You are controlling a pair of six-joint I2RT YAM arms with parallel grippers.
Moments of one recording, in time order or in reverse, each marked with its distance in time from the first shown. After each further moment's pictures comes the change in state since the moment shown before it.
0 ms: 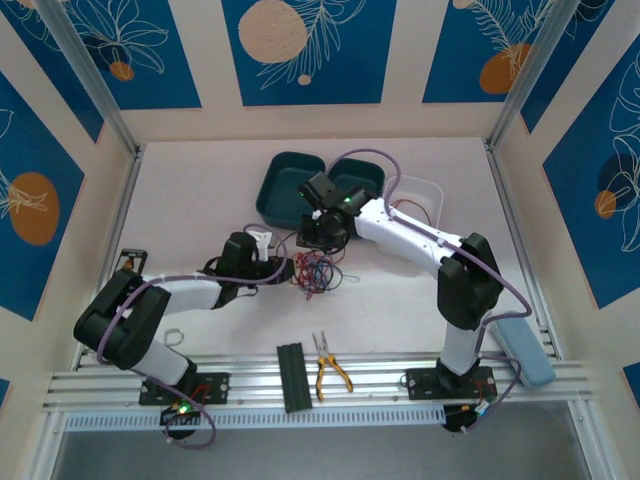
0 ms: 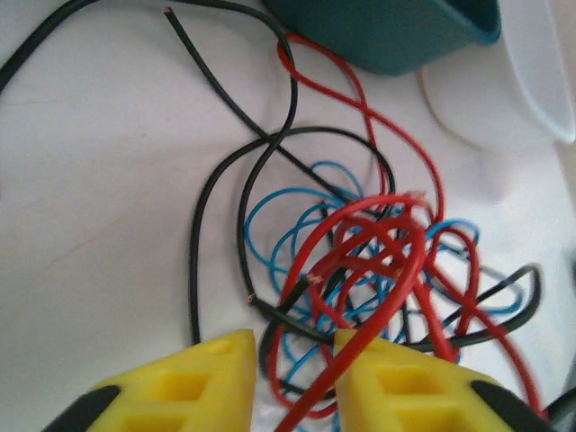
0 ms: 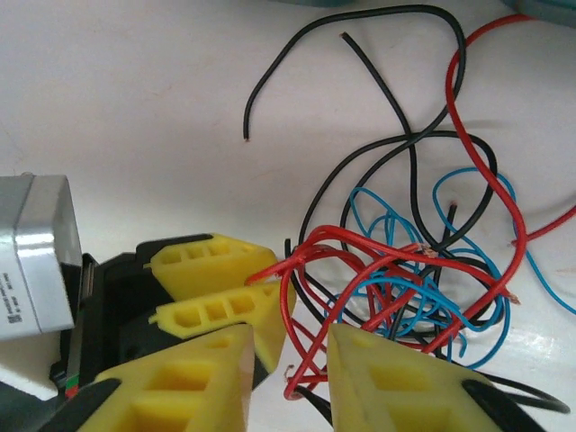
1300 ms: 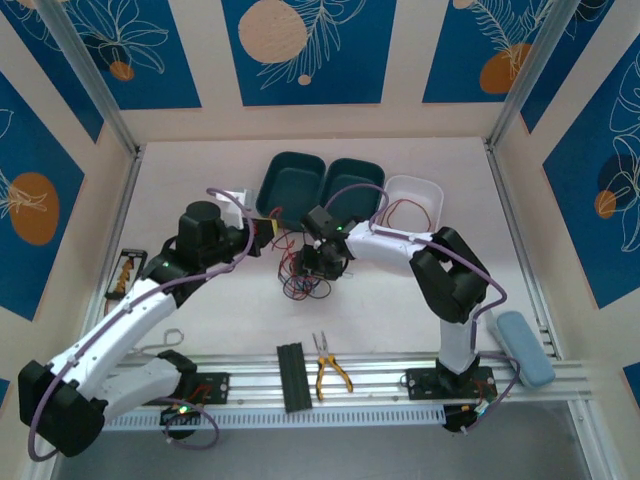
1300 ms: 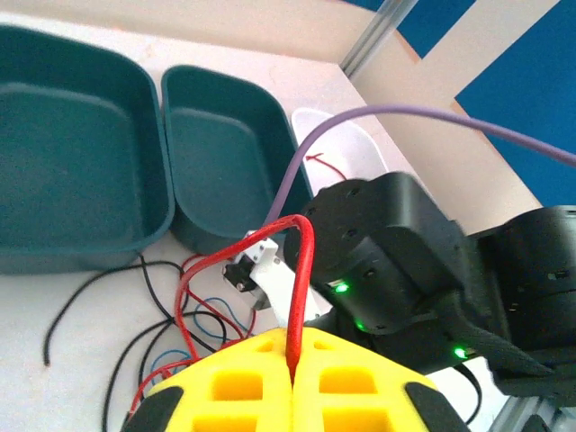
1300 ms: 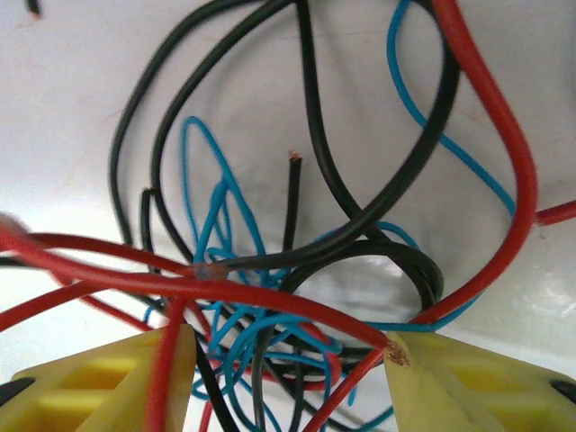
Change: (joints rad) left arm -0.002 -0.509 0.336 -0.579 -0.148 0.149; right arm 0.011 0.092 -0.274 0.261 -0.086 0.050
